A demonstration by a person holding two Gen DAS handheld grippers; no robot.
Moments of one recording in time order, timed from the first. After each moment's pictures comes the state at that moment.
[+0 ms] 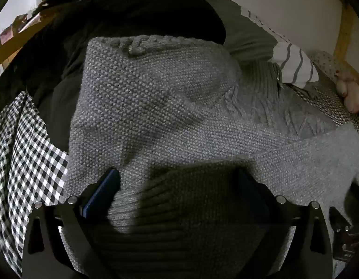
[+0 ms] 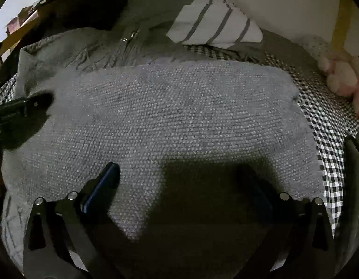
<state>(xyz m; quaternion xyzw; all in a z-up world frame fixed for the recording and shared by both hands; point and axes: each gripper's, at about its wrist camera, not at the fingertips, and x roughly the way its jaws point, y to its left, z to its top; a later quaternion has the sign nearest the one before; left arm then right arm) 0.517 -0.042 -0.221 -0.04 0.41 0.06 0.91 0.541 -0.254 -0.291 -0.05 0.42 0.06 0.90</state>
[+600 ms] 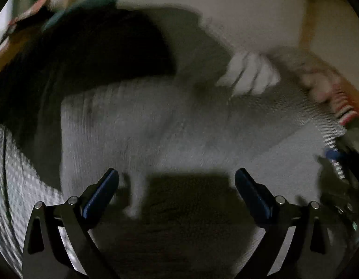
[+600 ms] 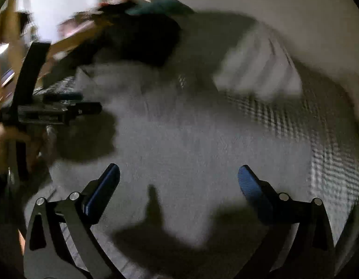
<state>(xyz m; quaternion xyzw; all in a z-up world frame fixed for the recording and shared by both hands) 0.531 -0.056 -0.159 0.00 0.37 -0.07 0.92 0.552 -0.270 -0.230 -0.09 0.33 0.26 0.90</state>
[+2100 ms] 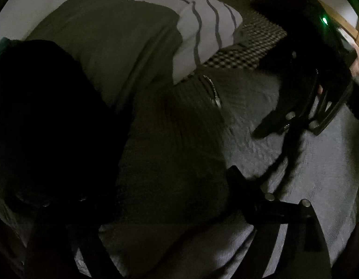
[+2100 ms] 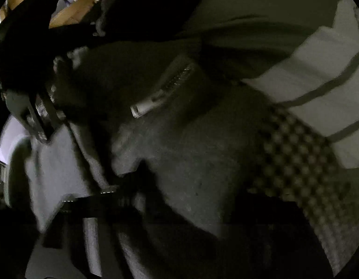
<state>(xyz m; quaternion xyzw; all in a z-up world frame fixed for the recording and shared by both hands) 0.655 -0.092 -0.179 0.21 0.48 -0.23 0.82 0.733 -0.232 -0.261 -0.13 0.50 0.44 0.73</state>
